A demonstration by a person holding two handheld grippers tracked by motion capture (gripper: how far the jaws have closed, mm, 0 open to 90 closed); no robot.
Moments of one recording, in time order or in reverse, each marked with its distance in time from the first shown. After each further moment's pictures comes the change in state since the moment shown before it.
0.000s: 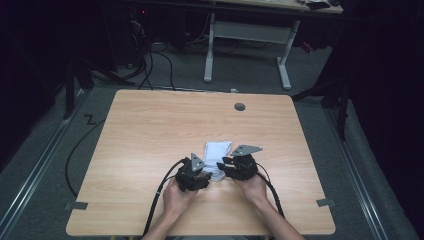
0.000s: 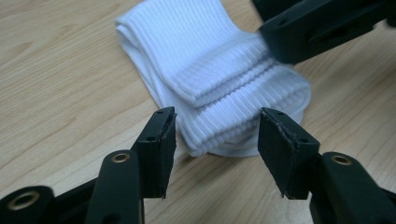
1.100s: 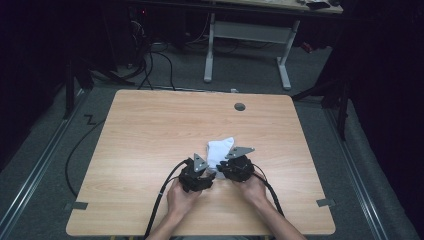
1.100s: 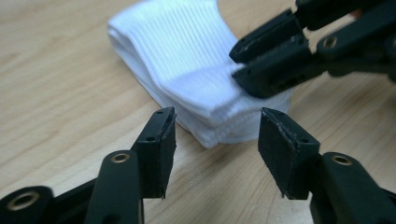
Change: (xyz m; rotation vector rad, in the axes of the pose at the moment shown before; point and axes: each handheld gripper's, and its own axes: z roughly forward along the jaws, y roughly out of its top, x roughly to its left) left arm -0.004 0.005 -0.005 -0.063 -0.021 -0.025; right arm 0.004 -0.002 0.008 0.083 -0.030 -0.075
